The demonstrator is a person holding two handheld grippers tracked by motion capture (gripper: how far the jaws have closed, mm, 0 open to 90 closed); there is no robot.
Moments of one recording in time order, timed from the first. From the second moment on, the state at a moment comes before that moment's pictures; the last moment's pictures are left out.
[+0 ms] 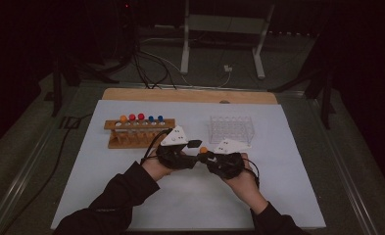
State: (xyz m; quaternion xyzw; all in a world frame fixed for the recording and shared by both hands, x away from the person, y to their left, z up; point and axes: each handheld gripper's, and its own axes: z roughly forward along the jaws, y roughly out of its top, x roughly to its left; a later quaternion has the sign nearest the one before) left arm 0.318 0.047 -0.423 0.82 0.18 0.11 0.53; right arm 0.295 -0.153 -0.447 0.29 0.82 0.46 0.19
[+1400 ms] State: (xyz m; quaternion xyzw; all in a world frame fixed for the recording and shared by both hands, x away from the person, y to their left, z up) left arm 0.307 0.173 -0.374 0.79 0.27 0.23 0.50; right arm 0.299 -0.175 -0.438 0.32 0.79 0.49 0.19
